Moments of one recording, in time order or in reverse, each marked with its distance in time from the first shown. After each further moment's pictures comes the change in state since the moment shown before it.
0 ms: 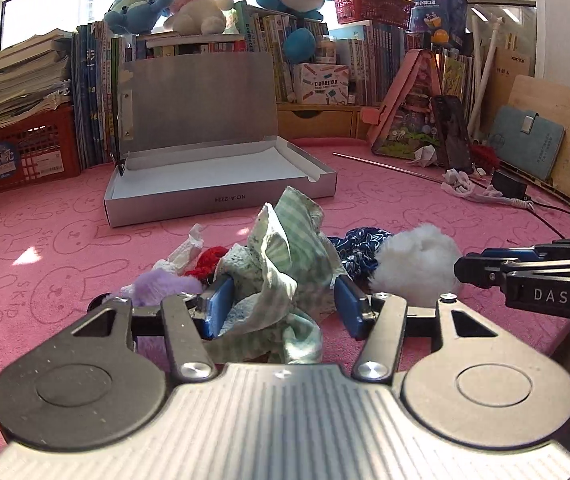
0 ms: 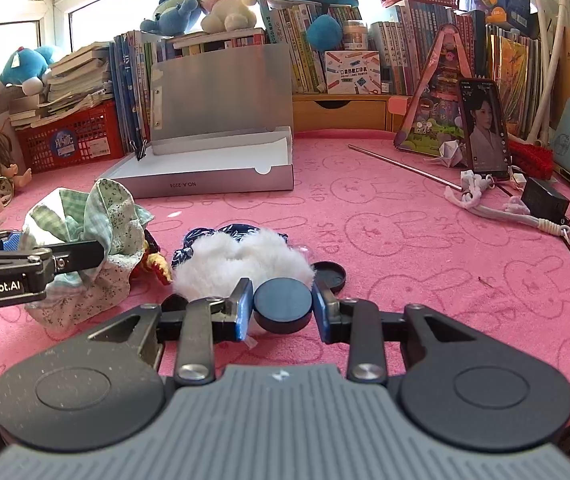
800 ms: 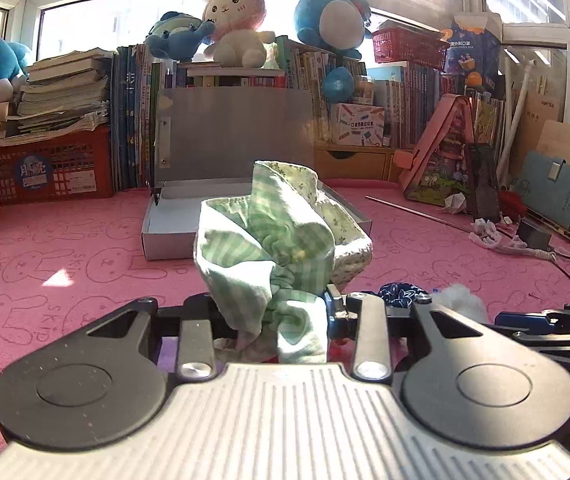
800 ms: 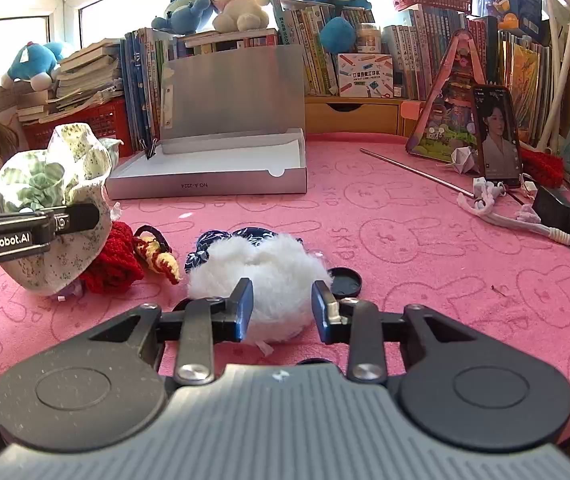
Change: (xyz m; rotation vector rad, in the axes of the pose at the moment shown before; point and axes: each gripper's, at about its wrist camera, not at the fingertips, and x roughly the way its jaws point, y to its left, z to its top) left arm -0.013 0.024 0.027 -0.090 -0.107 0.074; right arm 0.004 0.009 0.001 -0.029 0.010 0.008
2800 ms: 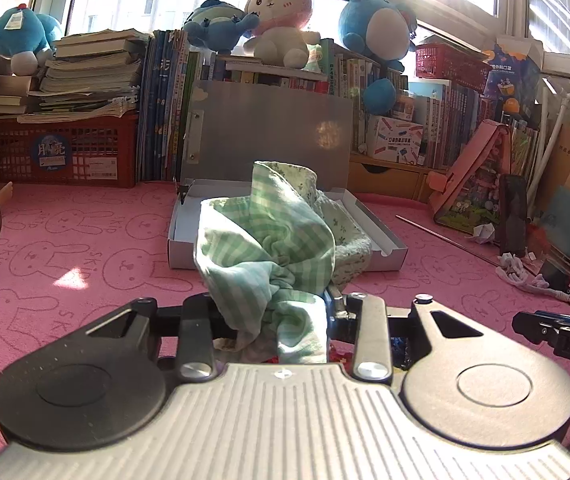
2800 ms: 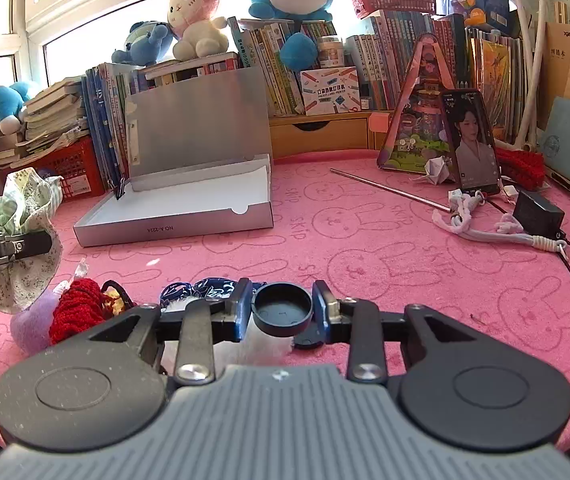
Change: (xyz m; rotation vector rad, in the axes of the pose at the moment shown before) left arm 0.025 0.032 0.027 -0.098 0.020 0.036; right arm 0.013 -0.029 0.033 0.109 -0.056 -0.032
